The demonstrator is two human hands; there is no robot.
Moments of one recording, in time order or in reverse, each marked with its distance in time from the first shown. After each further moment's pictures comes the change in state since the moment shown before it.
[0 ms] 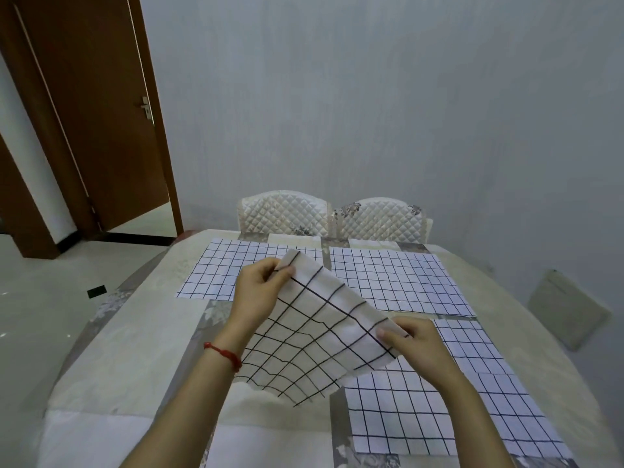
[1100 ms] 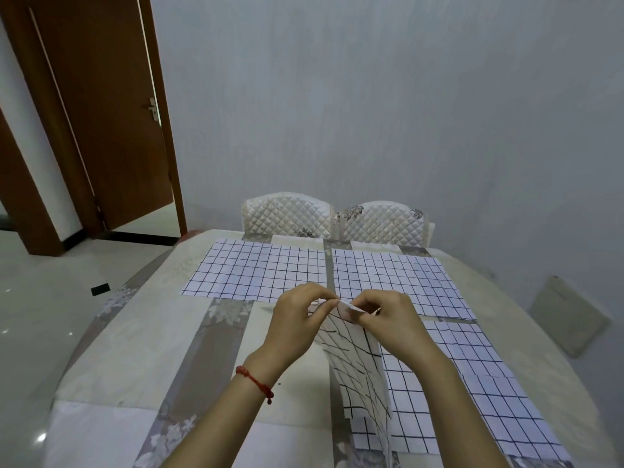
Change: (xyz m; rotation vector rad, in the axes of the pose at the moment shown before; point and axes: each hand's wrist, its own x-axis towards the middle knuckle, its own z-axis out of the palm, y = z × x) left_hand -0.044 -0.001 0.030 0.338 -0.122 0.379; right_hand -0.003 -0.067 0.024 -0.195 -0.017 -0.156
